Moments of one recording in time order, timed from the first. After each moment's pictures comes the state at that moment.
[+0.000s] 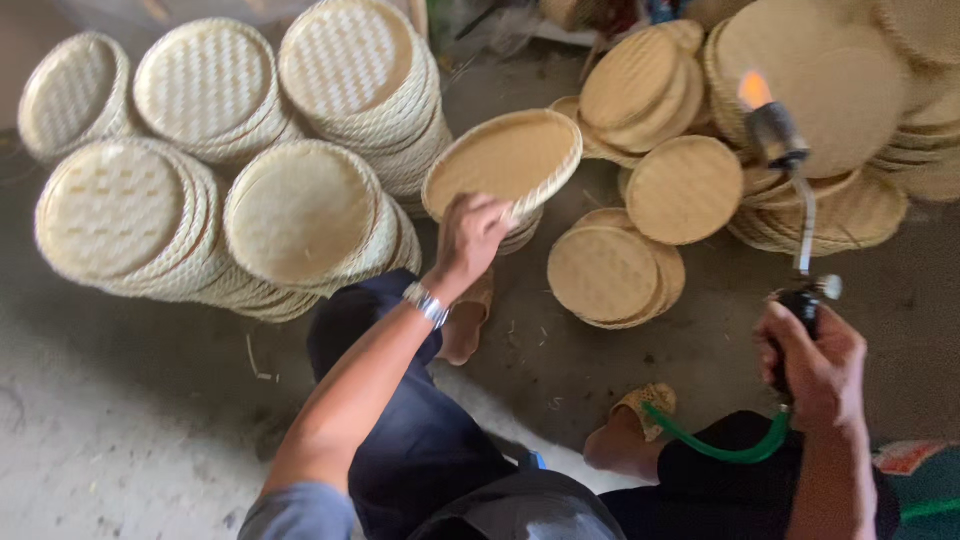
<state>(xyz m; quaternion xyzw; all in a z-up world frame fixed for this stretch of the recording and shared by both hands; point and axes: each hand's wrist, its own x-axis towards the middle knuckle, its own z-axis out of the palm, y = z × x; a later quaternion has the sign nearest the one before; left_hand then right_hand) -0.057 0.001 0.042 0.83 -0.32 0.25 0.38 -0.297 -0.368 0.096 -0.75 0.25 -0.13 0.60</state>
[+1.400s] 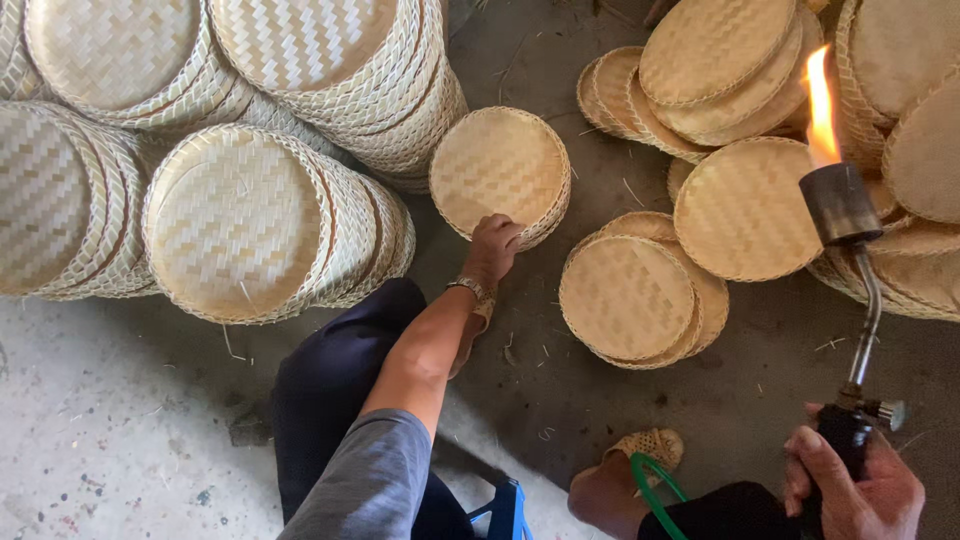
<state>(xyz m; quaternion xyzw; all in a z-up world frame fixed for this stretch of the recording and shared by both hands) 0.038 -0.021 -0.236 0.90 -0.23 0.14 0.35 -0.268 -0.414 0.027 -0.80 0.27 -0.04 0.53</state>
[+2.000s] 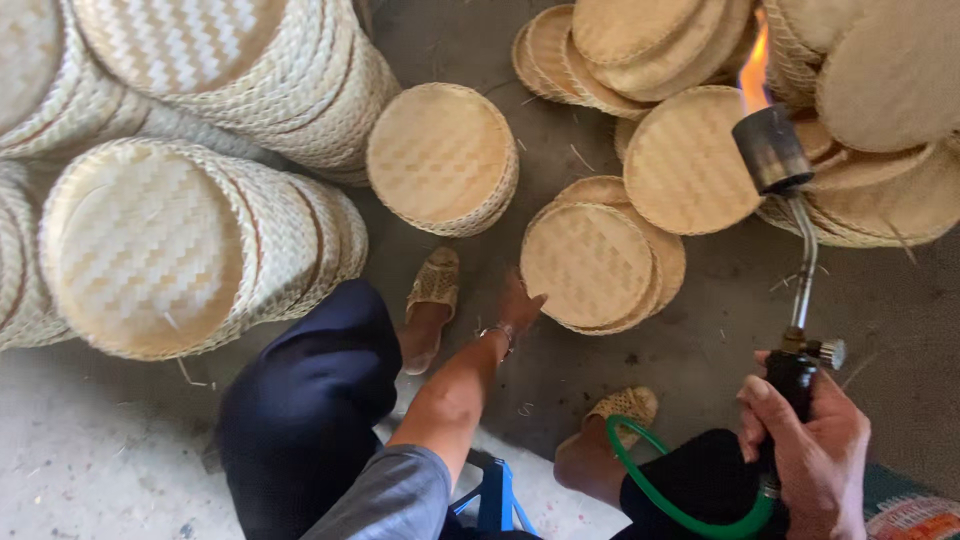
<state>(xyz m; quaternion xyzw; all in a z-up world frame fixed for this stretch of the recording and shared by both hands) -0.096 -0.136 -0.339 0.84 0.02 -0.11 0.53 -0.250 -0.376 0.075 -0.72 0.36 -0.03 0.59</state>
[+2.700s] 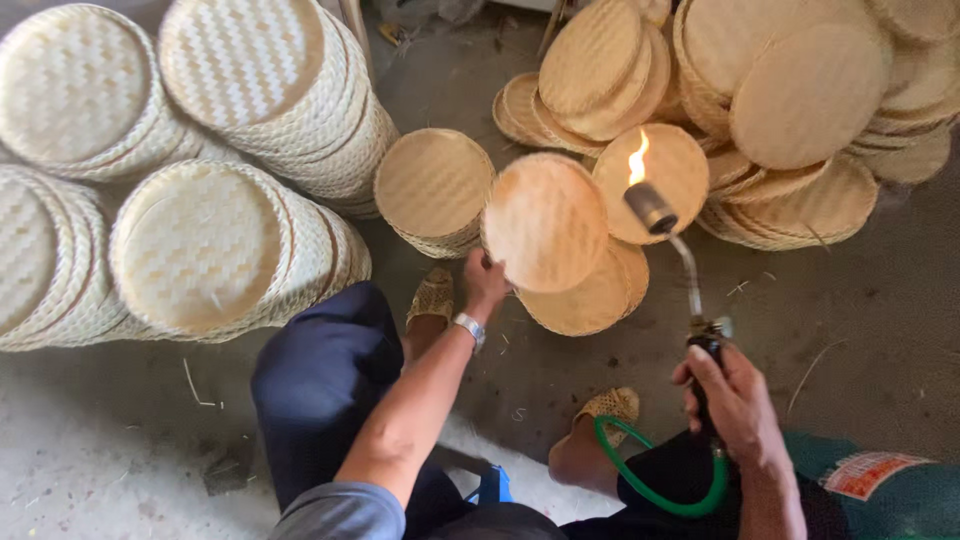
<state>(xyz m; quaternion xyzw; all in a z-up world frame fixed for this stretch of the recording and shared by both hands) -0.038 -0.115 -0.217 0.67 0.16 -0.11 0.71 -0.278 -0.374 0.063 -0.73 0.32 0.05 0.60</state>
